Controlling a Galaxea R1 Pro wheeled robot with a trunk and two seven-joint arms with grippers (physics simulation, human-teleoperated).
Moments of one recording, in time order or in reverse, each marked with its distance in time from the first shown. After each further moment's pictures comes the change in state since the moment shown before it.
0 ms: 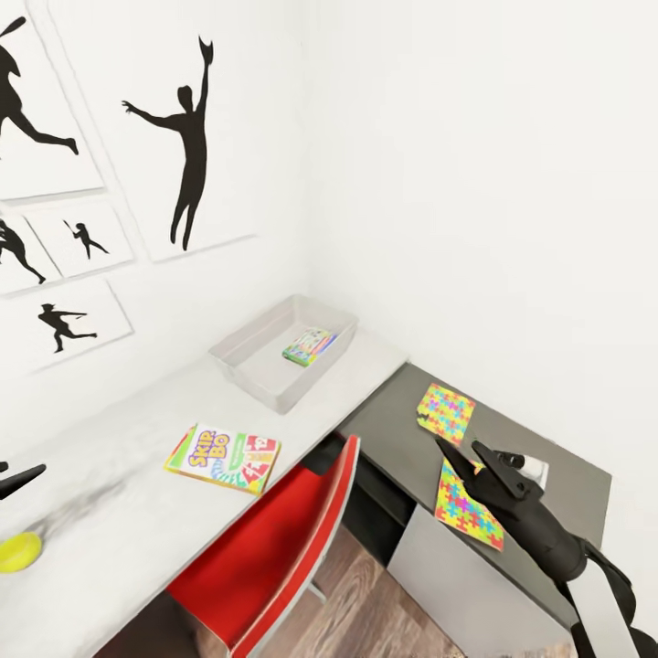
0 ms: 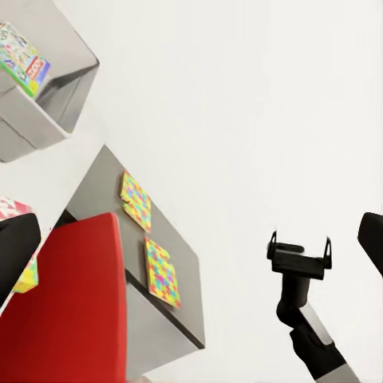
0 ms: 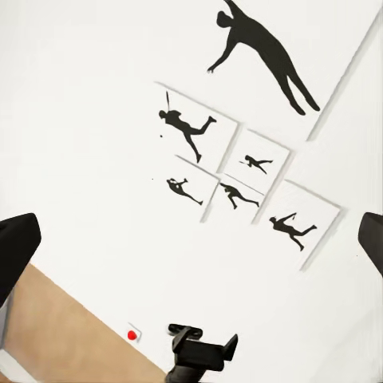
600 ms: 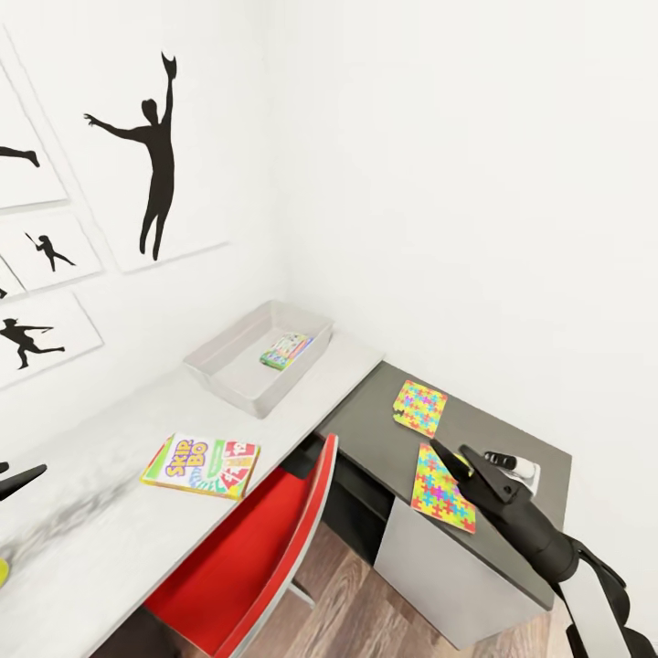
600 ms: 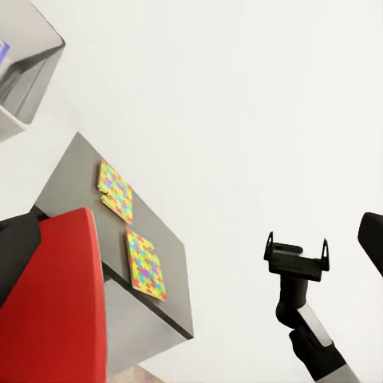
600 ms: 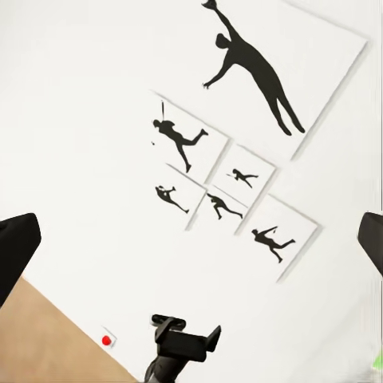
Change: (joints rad) left arm 0.000 -0.003 -0.001 0.000 0.001 -0.003 0.000; right arm 0.005 0.000 0.028 0.001 0.044 -0.055 0.004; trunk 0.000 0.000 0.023
